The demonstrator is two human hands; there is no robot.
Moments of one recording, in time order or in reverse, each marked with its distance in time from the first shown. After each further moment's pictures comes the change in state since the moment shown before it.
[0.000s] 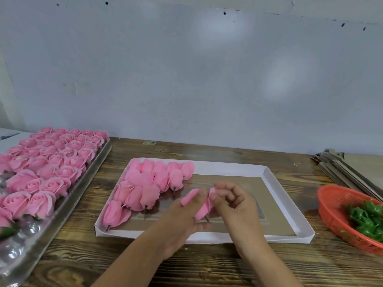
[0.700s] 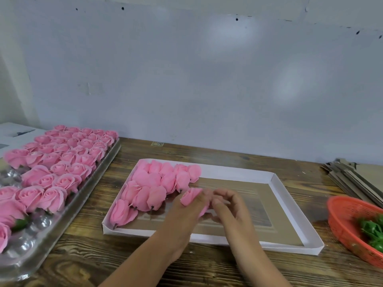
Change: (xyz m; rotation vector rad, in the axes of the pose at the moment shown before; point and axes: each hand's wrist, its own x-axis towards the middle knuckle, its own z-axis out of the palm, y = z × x) left_hand -0.009 0.008 0.011 0.094 0.151 0.223; right_hand -0.009 0.012 0.007 -0.144 -0.092 0.030
